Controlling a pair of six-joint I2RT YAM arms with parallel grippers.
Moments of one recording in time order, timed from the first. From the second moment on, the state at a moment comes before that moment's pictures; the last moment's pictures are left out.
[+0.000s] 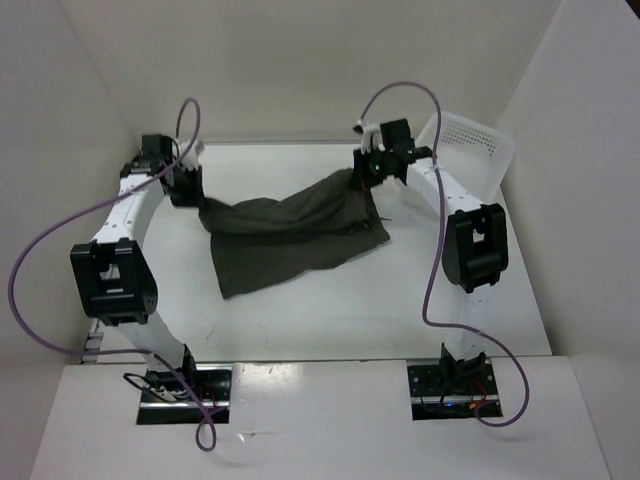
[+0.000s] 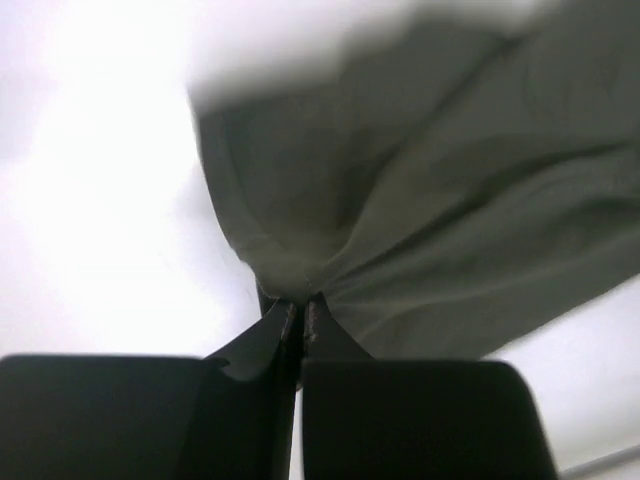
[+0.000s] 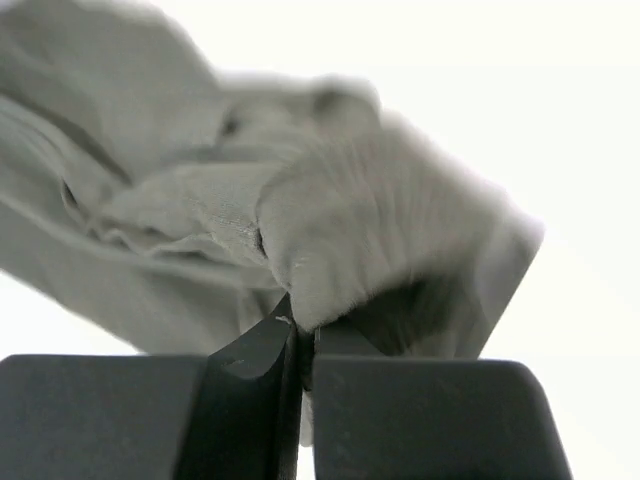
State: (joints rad) left arm 0.12 1.68 1.37 -0.75 0.31 0.07; right arm 0.27 1.98 1.61 -0.49 -0.45 -0.07
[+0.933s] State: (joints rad) left arm 0.08 1.56 1.13 -0.80 0.43 0.07; right arm 0.27 1.86 1.42 -0.48 -0.45 -0.29
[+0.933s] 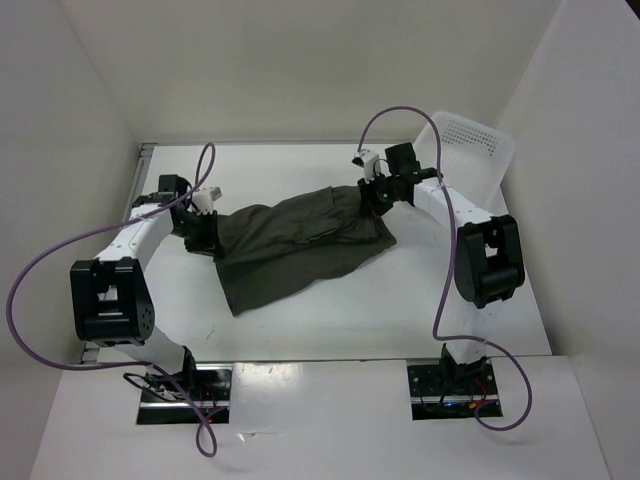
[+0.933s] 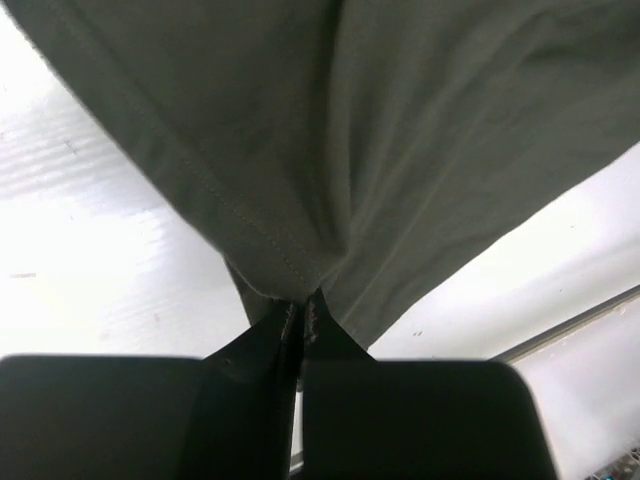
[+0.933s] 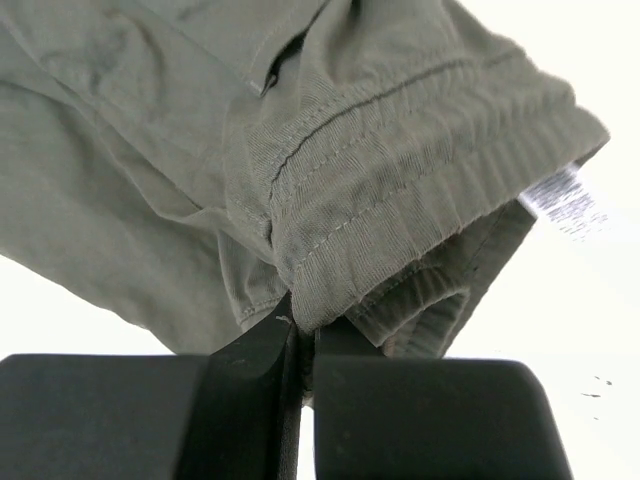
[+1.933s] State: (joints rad) left arm -0.05 1.59 0.98 -1.04 0.39 0.07; right arm 0.25 1.70 1.10 -0.64 -0.37 -0.66
